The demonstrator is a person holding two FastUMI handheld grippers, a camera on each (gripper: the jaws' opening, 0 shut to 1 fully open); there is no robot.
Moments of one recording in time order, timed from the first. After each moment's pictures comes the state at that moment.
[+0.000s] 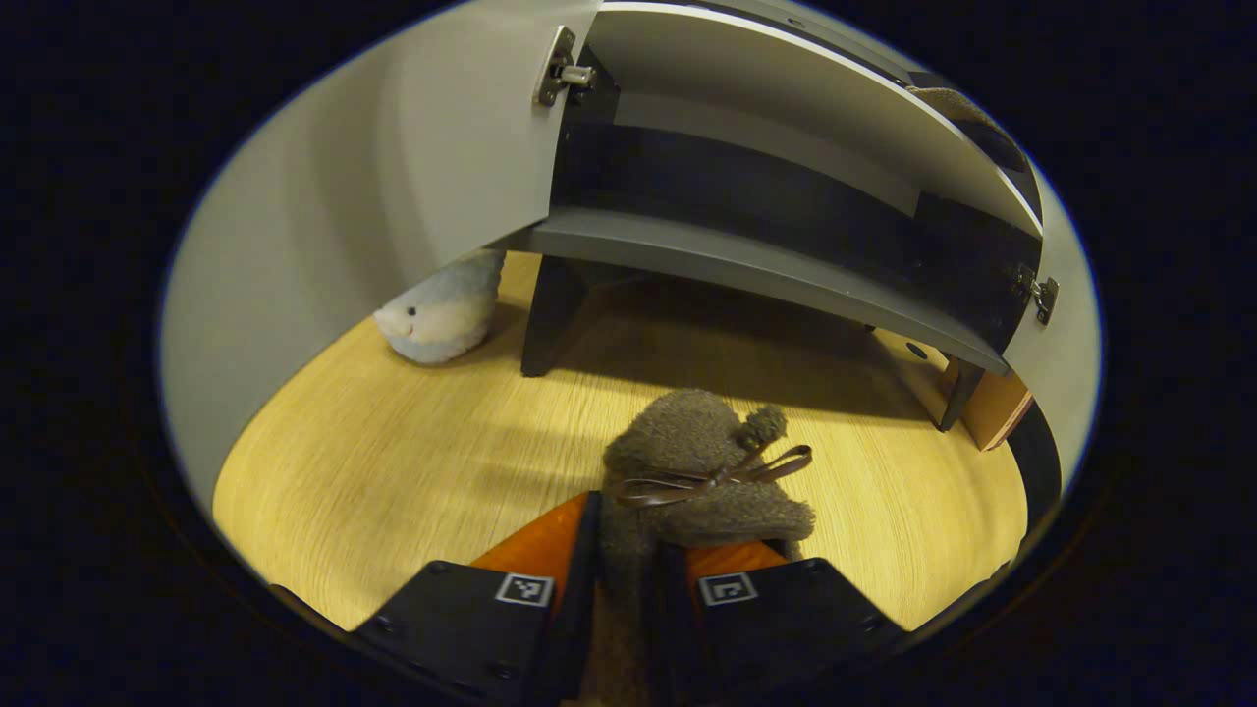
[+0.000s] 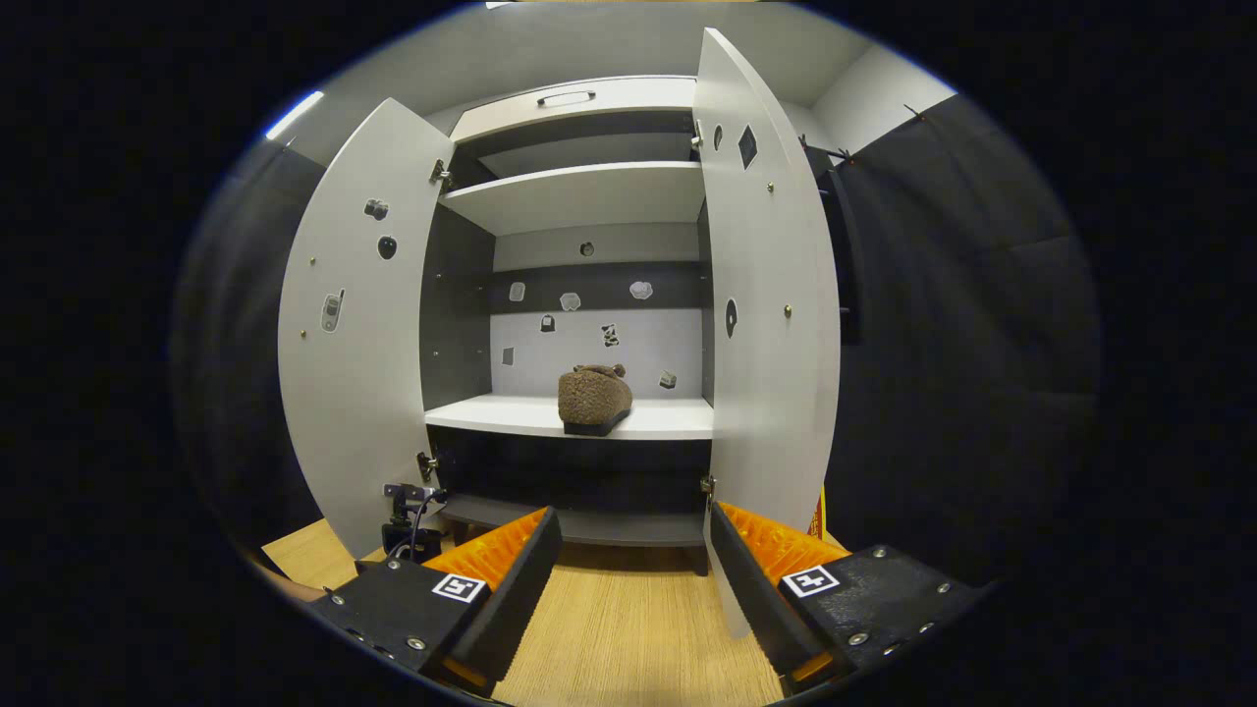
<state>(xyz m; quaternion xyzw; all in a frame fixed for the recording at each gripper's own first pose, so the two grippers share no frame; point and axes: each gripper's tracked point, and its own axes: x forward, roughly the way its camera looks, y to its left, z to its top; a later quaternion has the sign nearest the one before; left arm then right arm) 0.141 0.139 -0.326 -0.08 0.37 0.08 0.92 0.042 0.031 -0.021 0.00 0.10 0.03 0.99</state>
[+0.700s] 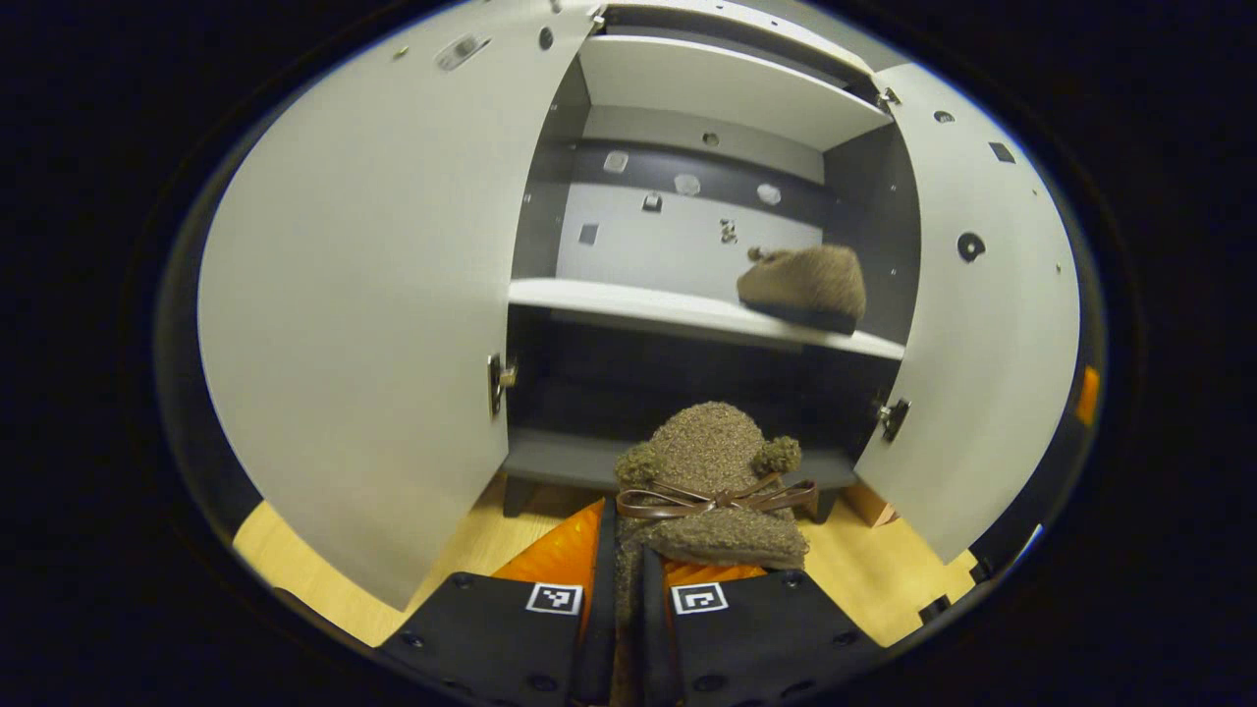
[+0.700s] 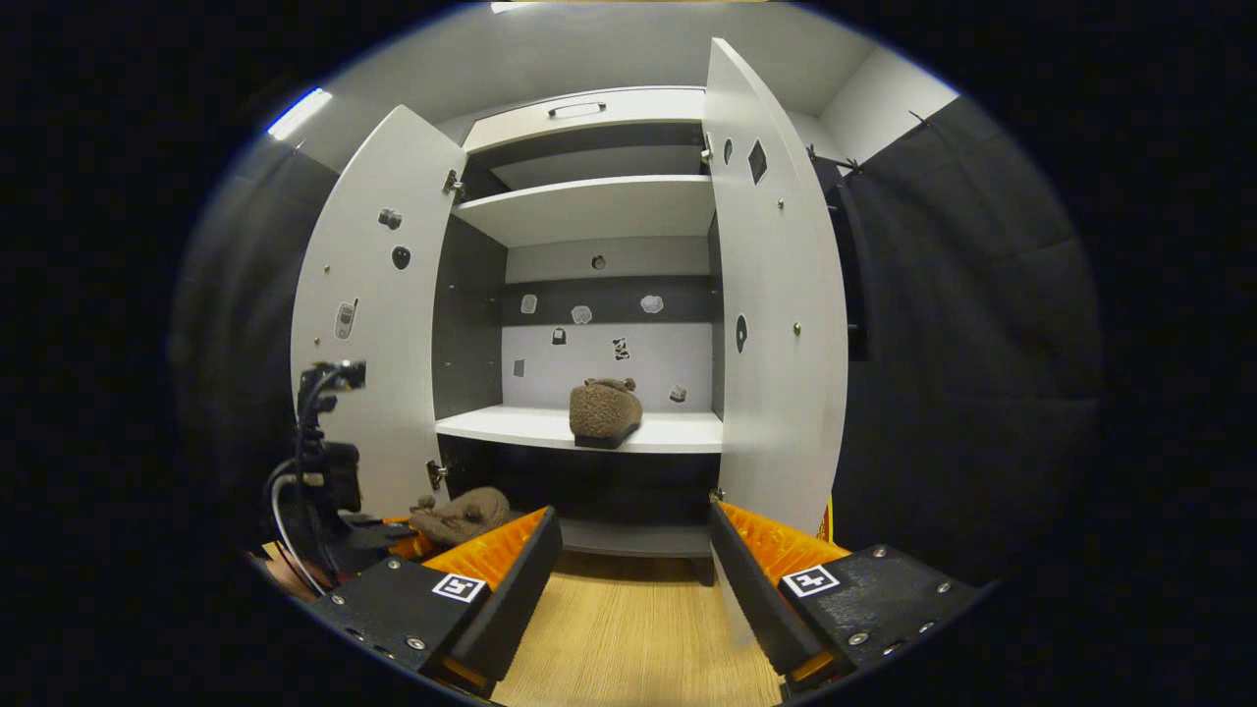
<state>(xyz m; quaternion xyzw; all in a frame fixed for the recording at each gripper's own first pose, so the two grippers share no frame) 0.152 0.078 -0.048 -0.05 0.17 0.04 0.98 0.049 0.035 -0.017 0.00 0.07 0.04 1.00</state>
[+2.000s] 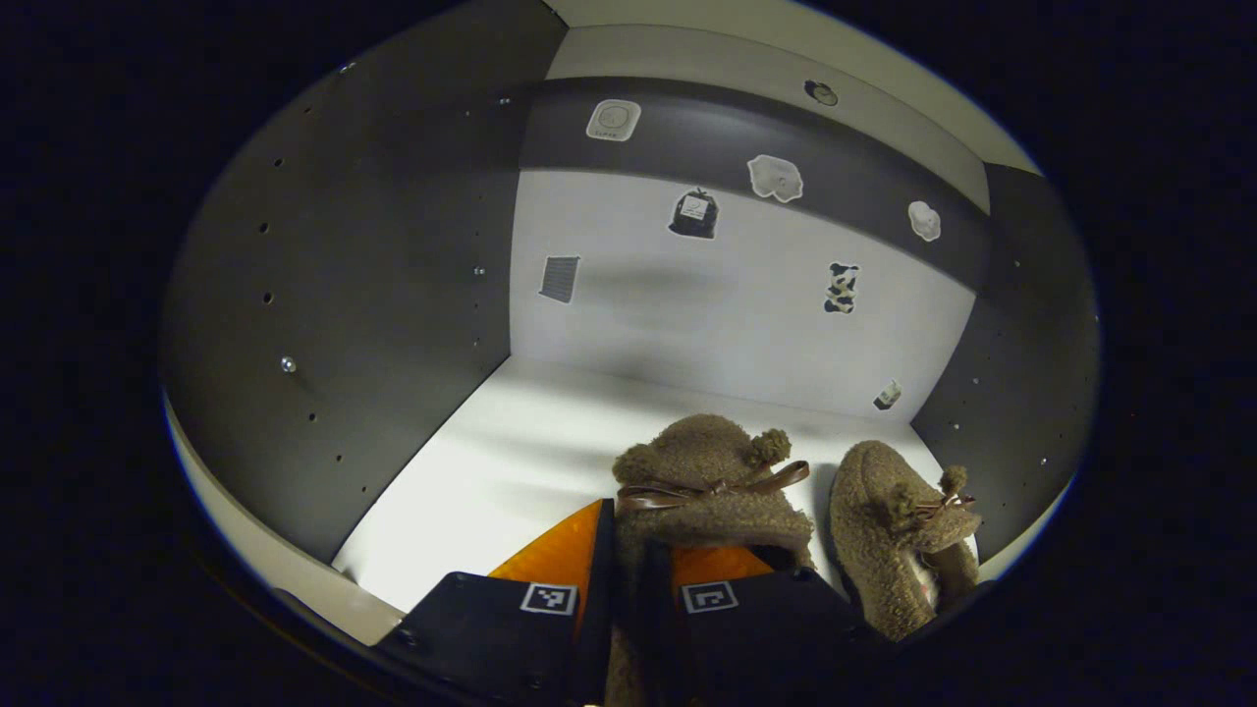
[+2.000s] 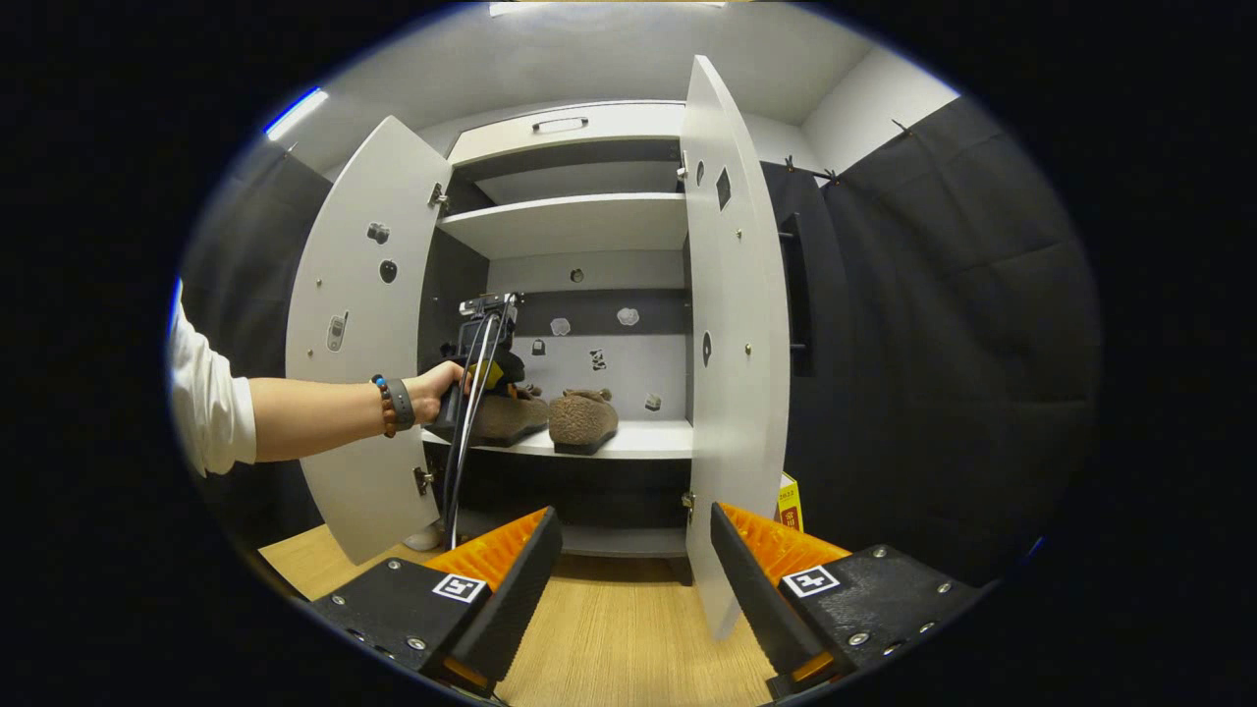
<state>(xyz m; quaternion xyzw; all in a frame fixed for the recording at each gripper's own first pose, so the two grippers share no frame) 0.457 0.124 -0.006 -0.08 0.31 0.11 0.94 0.025 0.005 -0.003 -0.01 0.07 0.01 1.00</state>
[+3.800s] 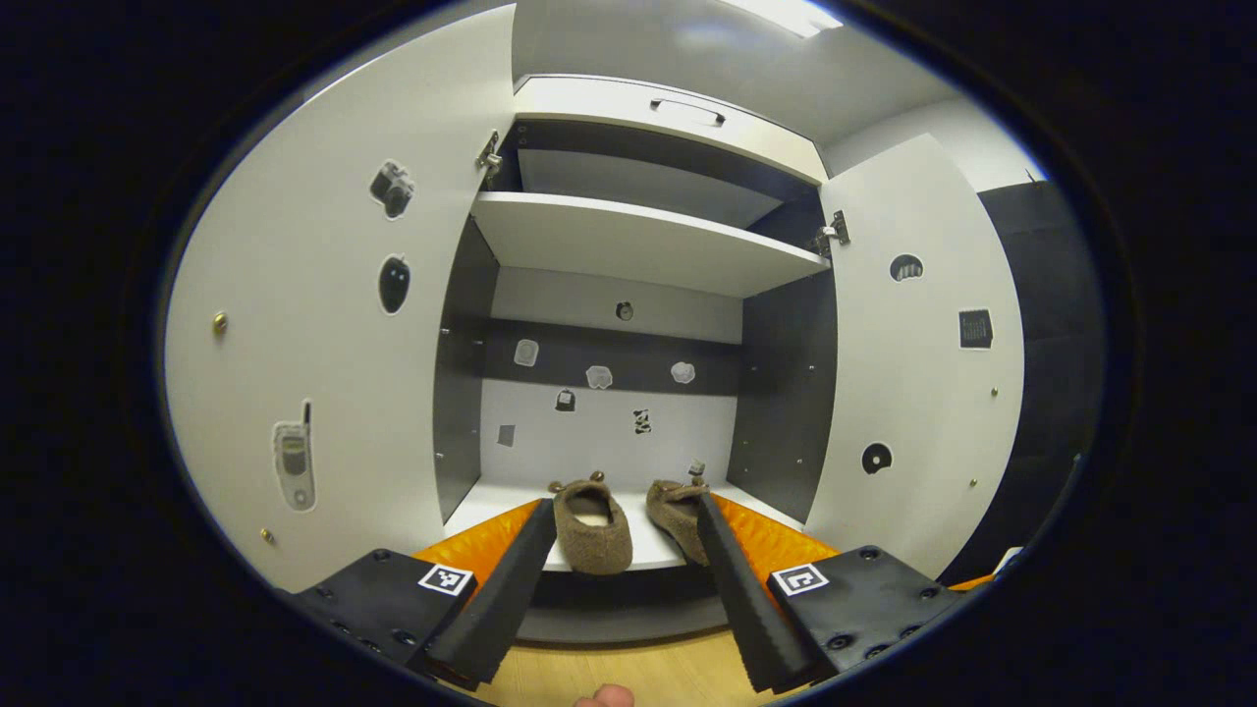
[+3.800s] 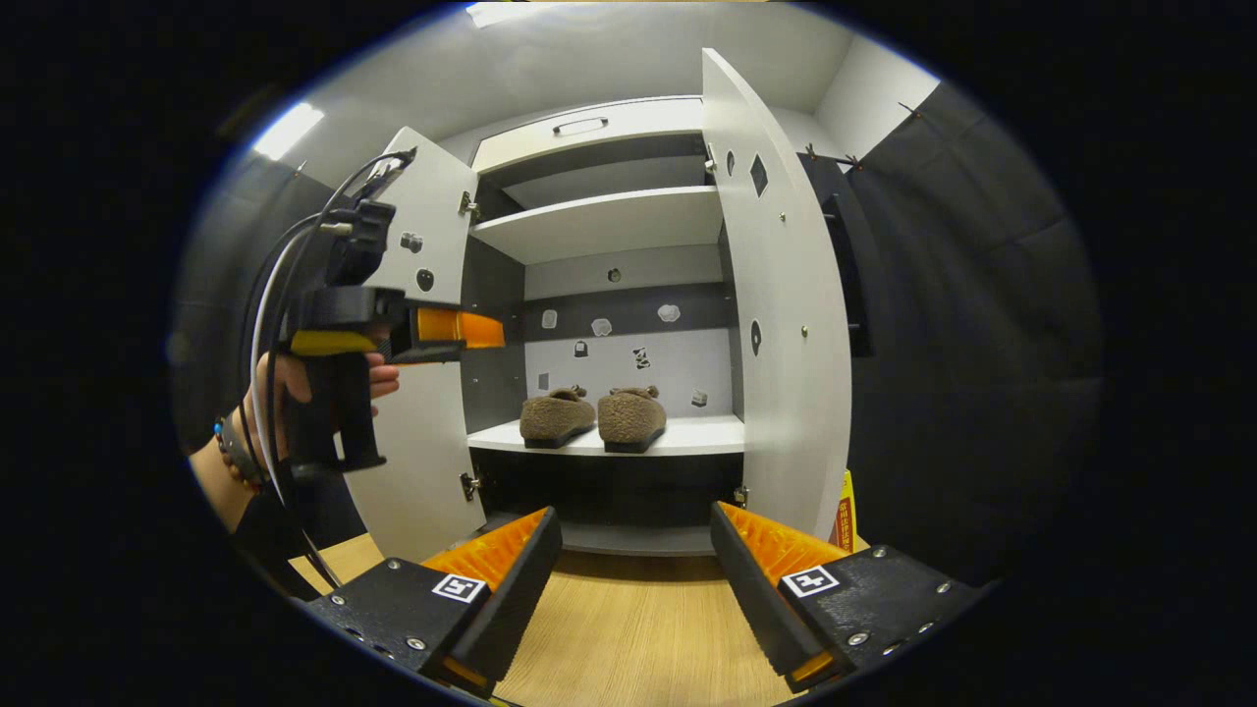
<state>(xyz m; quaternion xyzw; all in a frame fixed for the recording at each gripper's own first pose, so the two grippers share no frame) 0.209 0.059 0.159 -0.03 0.04 -0.05 1.00 0.027 0.050 -0.009 0.03 0.07 0.08 0.99</state>
